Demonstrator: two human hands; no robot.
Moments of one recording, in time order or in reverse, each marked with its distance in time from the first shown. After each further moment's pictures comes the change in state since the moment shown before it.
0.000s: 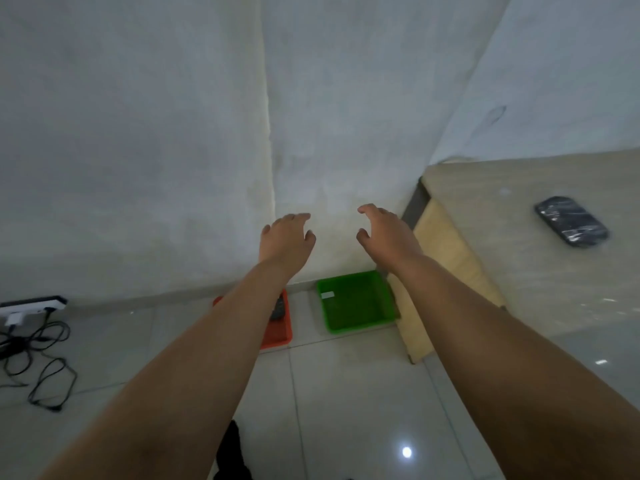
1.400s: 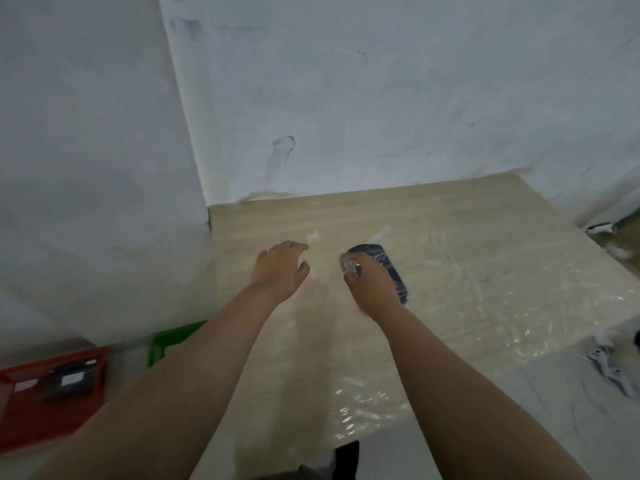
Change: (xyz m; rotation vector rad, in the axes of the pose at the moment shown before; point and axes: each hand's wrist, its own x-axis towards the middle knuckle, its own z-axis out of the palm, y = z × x) left_hand 0.223 0.472 0.320 0.013 -0.163 0.160; right_hand 0.068 0.572 -0.157 0.209 -0.035 0.321
